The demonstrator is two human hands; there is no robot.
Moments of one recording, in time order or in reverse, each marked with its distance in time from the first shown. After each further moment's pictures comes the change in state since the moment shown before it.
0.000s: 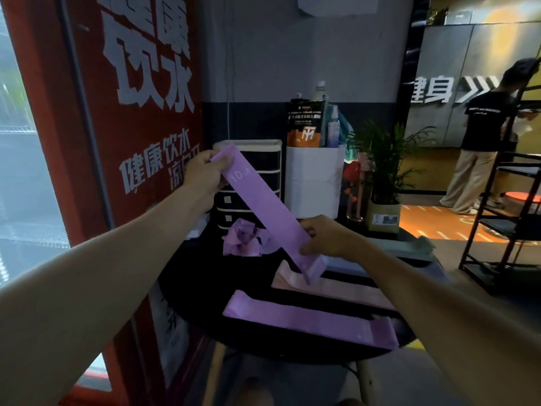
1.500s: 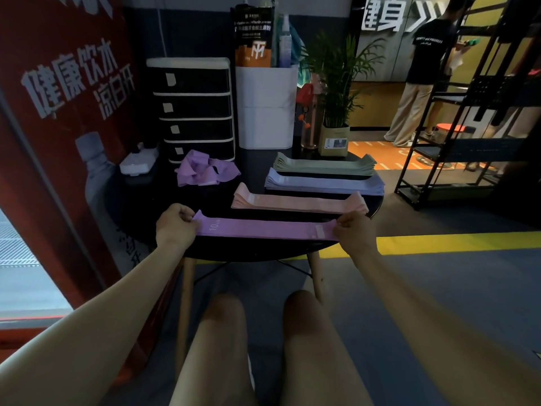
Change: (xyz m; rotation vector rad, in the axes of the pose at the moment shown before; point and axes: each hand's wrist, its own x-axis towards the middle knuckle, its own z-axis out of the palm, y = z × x) left_hand -0.122 -0.183 -0.042 0.737 0.016 -0.162; right_hand -0.136 0.119 0.085 0.194 0.714 0.546
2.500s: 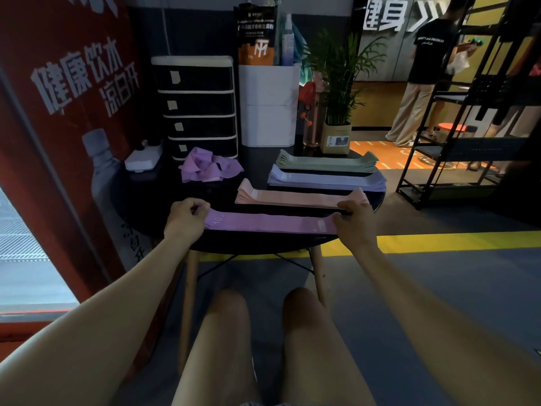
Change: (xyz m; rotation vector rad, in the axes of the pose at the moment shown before) left_hand 0.003 -0.004 0.002 0.020 -0.087 0.131; right_hand 0.003 0.001 0.006 -0.120 0.071 -0.151
